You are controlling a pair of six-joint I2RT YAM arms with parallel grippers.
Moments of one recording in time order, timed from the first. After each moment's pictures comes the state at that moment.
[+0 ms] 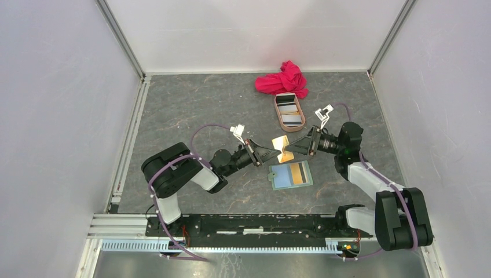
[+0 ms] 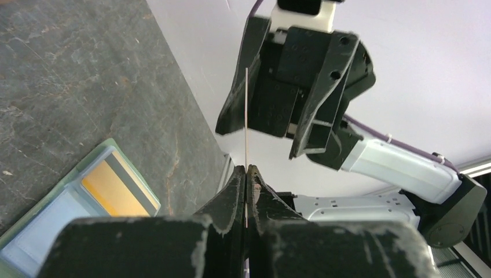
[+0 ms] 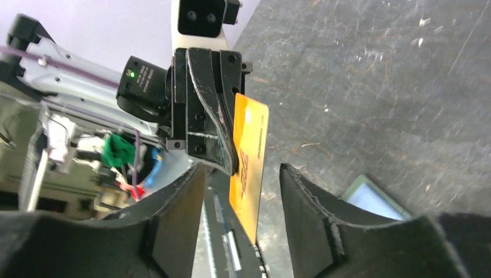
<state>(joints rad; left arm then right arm) -0.88 1.81 0.48 1.52 0.19 -1.21 0.11 1.19 0.40 0.66 -1.11 0.83</state>
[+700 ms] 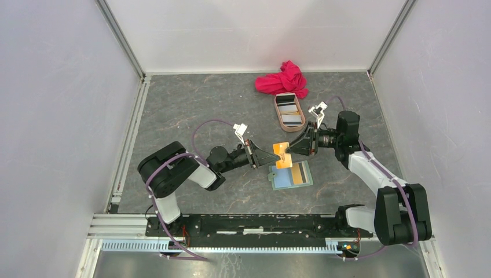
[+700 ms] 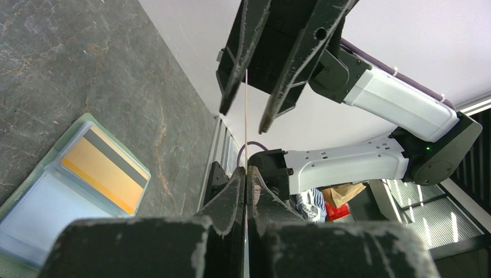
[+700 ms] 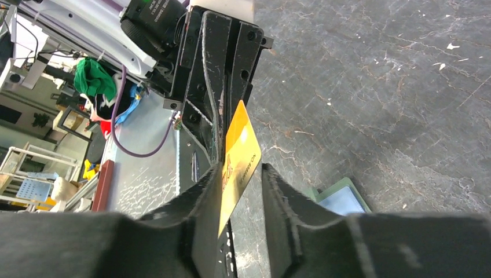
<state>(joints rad) -0.83 1.79 0.48 1.51 0.45 -1.18 0.11 1.24 0.60 0.24 -1.30 0.31</state>
